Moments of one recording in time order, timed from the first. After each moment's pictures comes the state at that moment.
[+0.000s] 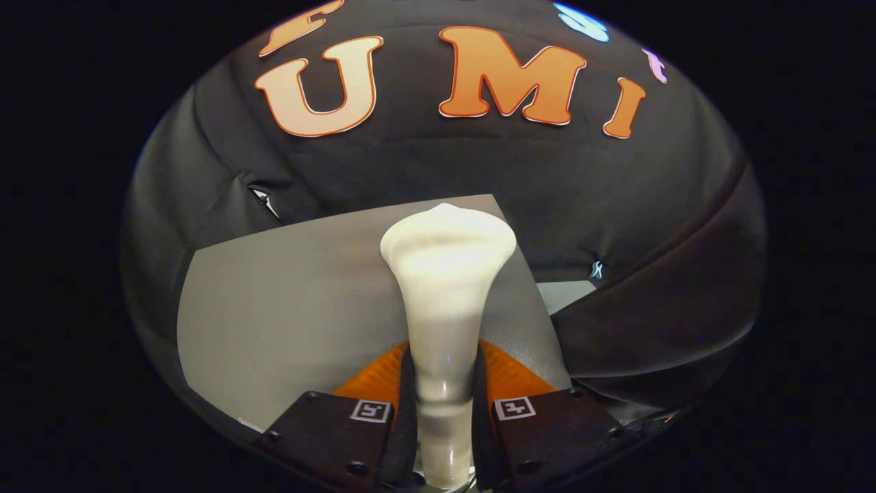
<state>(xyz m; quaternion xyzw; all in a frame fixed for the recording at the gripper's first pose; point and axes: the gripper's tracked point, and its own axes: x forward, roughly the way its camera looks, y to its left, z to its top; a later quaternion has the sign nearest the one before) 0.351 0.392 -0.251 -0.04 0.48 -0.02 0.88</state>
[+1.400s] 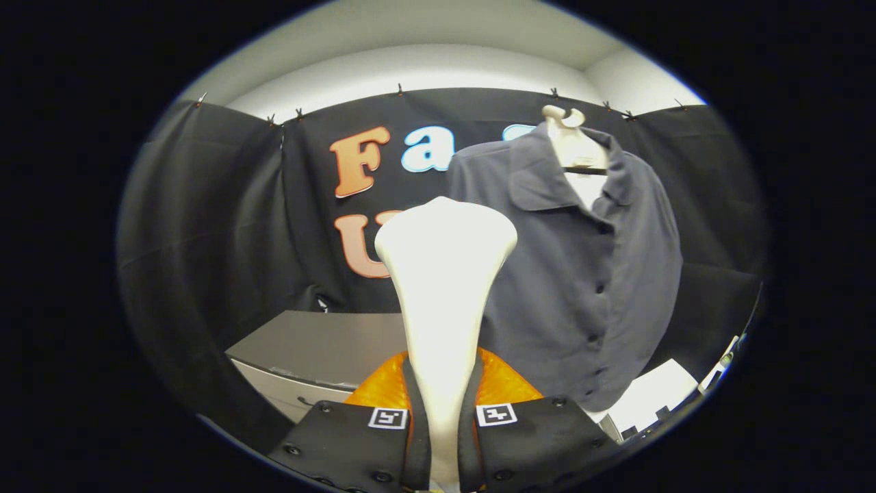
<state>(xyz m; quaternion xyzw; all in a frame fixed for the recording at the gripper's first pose) 0.138 0.244 -0.040 -0.01 0.12 0.06 0.99</state>
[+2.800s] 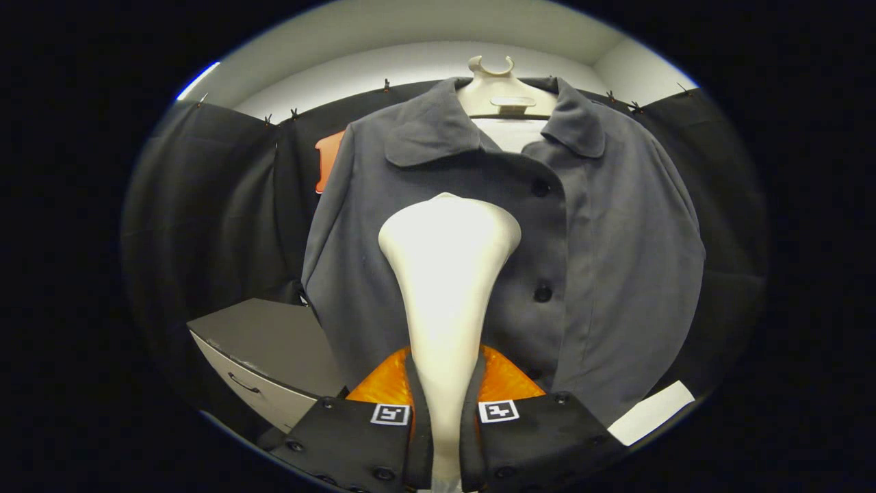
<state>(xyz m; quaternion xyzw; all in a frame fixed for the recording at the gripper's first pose) 0.246 0.125 -0.105 -0.02 0.11 0.12 0.99</state>
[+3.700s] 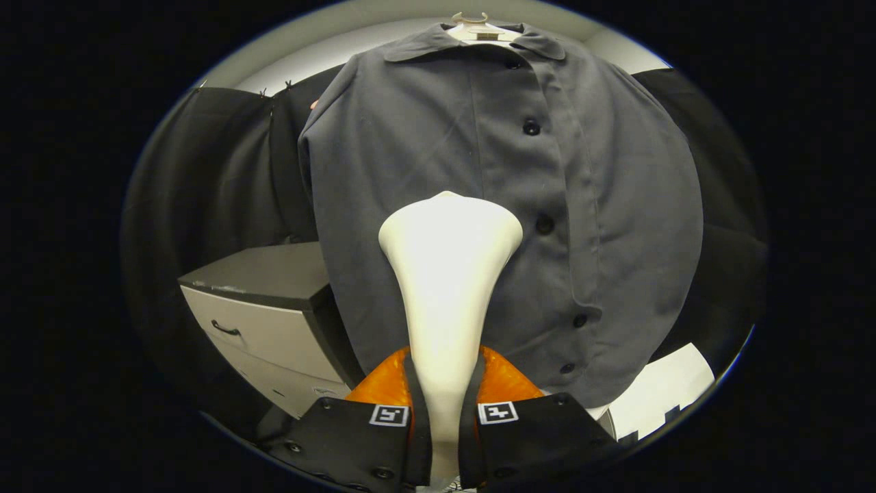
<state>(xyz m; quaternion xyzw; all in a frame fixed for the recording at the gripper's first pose) 0.196 0.099 -0.259 -0.03 0.19 0.11 0.97</state>
